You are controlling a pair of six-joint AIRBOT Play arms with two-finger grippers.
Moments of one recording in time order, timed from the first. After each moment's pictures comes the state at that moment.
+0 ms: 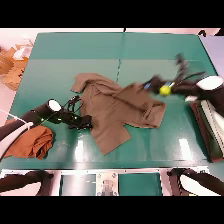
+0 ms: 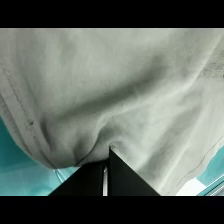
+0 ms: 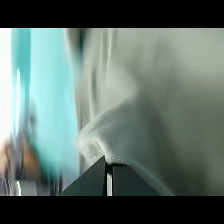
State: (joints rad) left arm -0.27 -1.39 0.71 0.83 -0.89 -1.40; right arm -0.03 -1.16 0.99 -0.58 0.91 1.33
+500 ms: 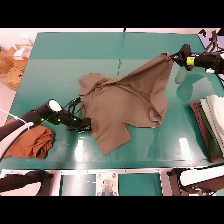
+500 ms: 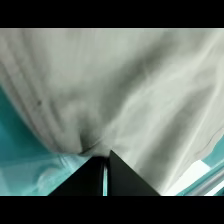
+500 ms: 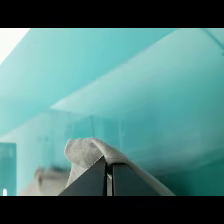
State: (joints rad) left arm -0.27 -1.39 0.71 0.85 -0.97 -1.38; right arm -0.29 -1.65 1.57 -0.60 0.90 1.37
